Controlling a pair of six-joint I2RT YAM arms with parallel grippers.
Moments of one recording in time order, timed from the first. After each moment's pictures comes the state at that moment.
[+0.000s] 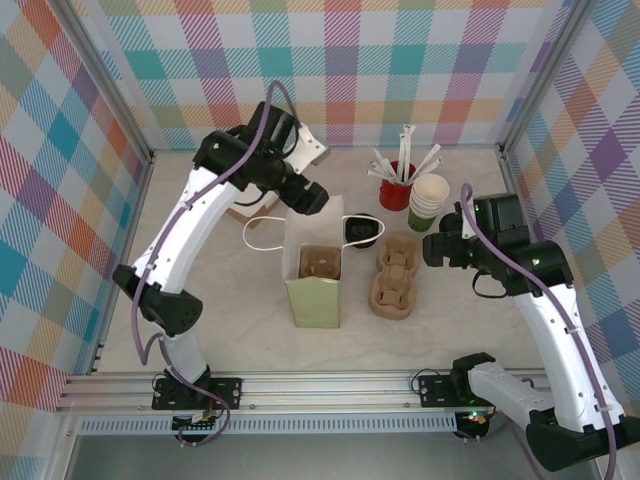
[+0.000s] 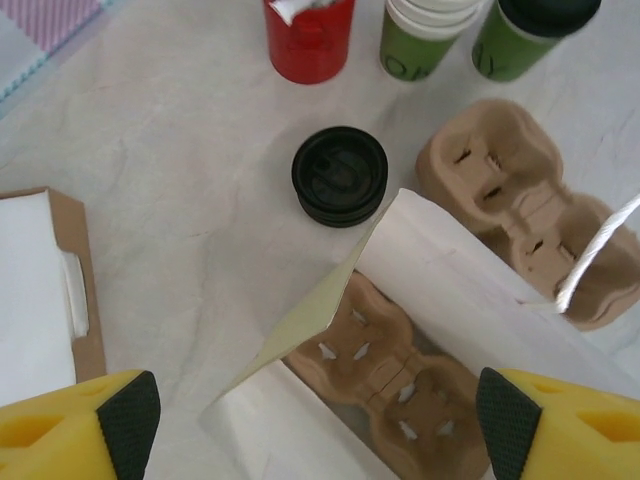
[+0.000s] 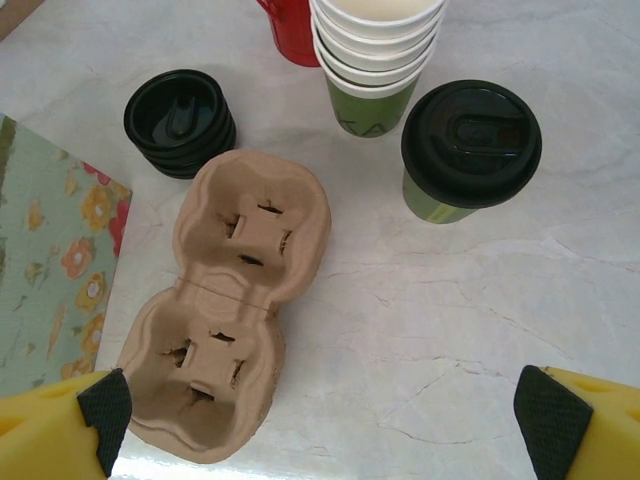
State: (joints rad) left arm -0.58 1.83 2.24 -1.35 0.17 0.25; right arm 0.27 0.96 1.27 -1.19 0.04 0.15
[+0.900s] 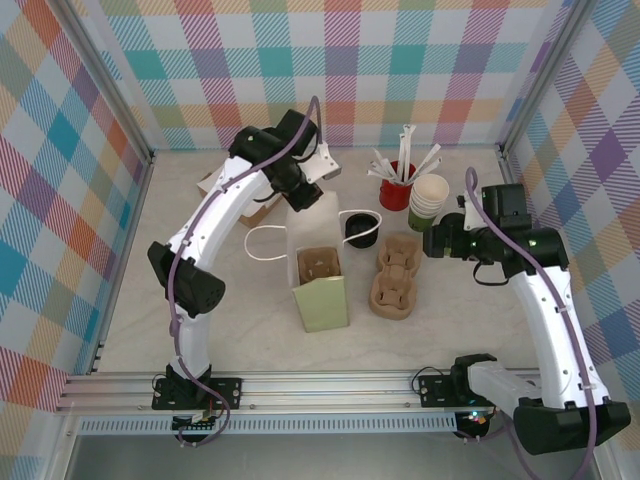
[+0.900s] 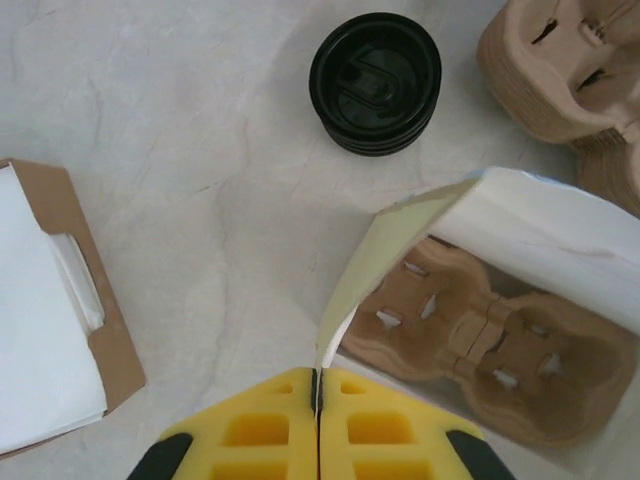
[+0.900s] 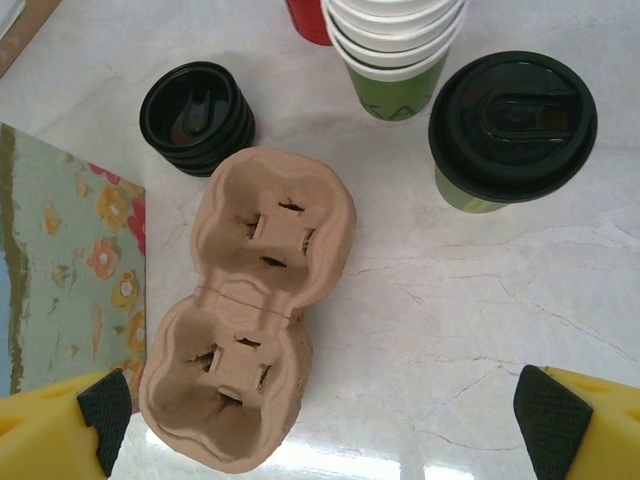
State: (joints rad) left arm -0.57 2.01 2.33 -1.45 0.08 0.37; right arm 0.11 1.04 1.27 -1.18 -0.13 0.11
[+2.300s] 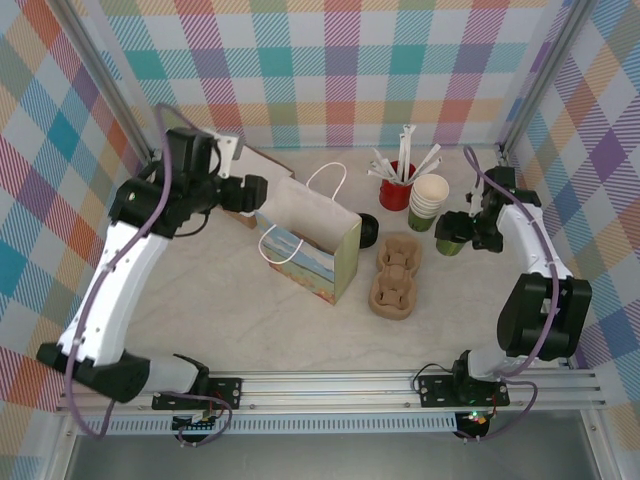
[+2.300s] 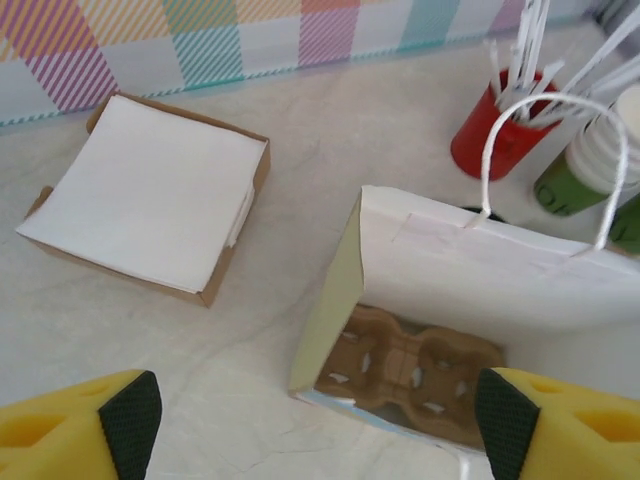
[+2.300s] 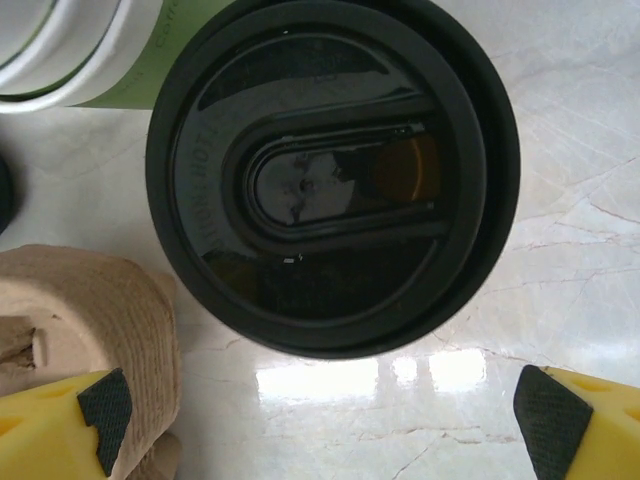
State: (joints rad) left arm -0.40 1.30 1.73 -1.09 -0.01 -0.16; right arm -0.12 1.54 1.25 -1.00 -0.14 0.08
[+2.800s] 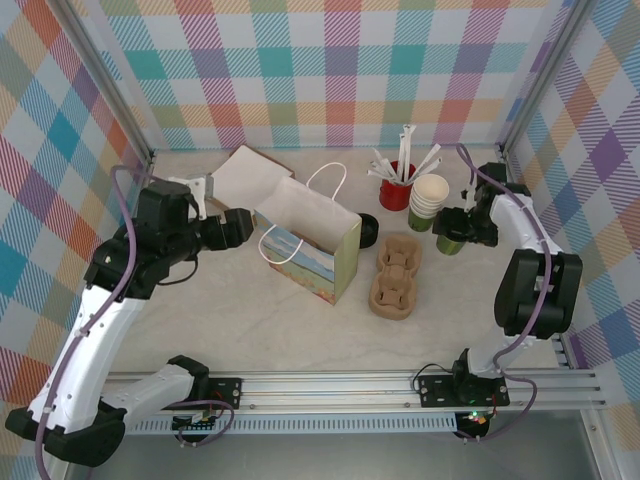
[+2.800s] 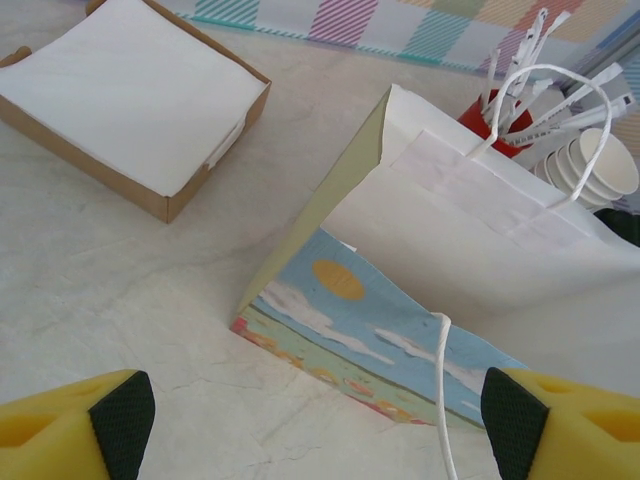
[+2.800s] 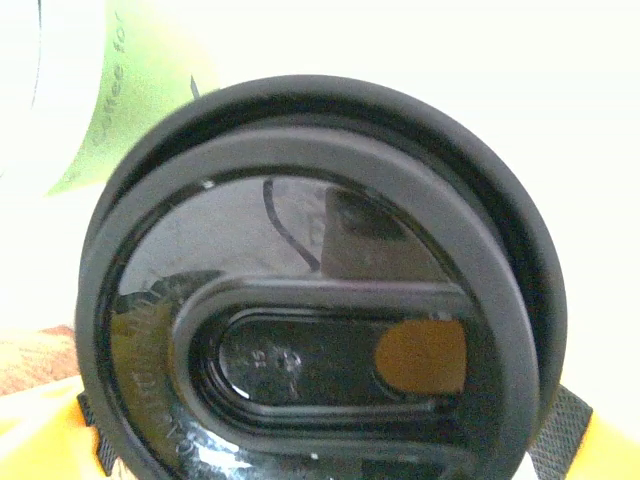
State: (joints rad) left arm -0.39 0.99 1.39 -1.02 0.01 -0.43; right arm -0.10 1.68 1.31 -0.93 -0.12 0.08
